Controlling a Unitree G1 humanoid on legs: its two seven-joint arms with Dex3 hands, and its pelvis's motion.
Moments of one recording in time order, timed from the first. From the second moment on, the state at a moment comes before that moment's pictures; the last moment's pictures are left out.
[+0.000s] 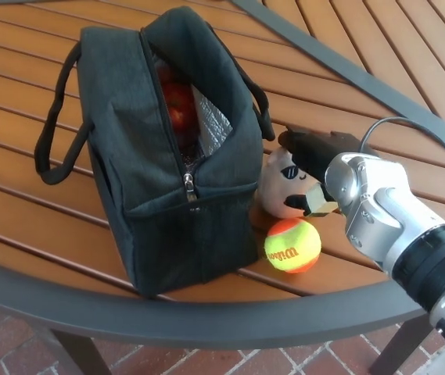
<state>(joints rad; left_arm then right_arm) 0.19 0.10 0.25 1.26 -0.06 -0.39 0.11 -0.93 -0.25 0.69 0.74 -0.53 0.48 0.24</state>
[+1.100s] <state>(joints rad) 0.19 0.10 0.24 1.27 -0.06 -0.39 0.11 -0.86 -0.31 0.73 0.80 -0.73 0.33 0.02</state>
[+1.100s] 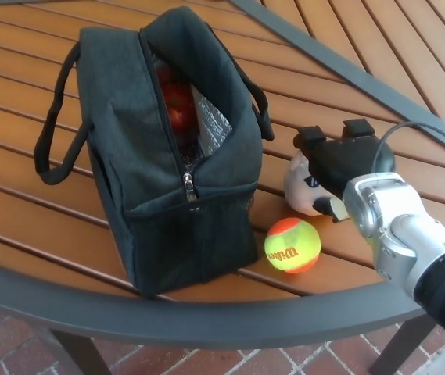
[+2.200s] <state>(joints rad) 0.20 0.11 0.21 1.27 -0.04 -0.39 0.14 -0.76 -0.34 0.67 0.78 -0.73 0.33 0.16</state>
